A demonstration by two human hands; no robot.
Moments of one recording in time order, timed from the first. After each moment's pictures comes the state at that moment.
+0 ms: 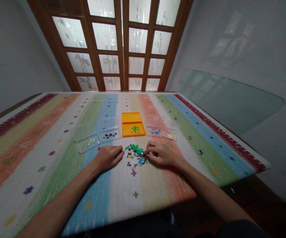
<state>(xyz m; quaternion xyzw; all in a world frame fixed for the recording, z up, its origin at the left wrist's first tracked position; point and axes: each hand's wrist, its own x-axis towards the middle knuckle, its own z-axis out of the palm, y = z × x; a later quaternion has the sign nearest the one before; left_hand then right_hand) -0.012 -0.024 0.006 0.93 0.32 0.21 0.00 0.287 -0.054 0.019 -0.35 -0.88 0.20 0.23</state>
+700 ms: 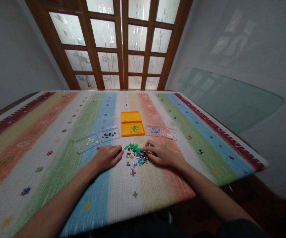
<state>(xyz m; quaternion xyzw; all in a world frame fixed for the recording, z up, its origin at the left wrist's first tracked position) -0.012 -0.024 0.005 0.92 0.33 0.20 0.00 0.284 -0.054 0.018 -0.37 -0.89 0.16 0.21</state>
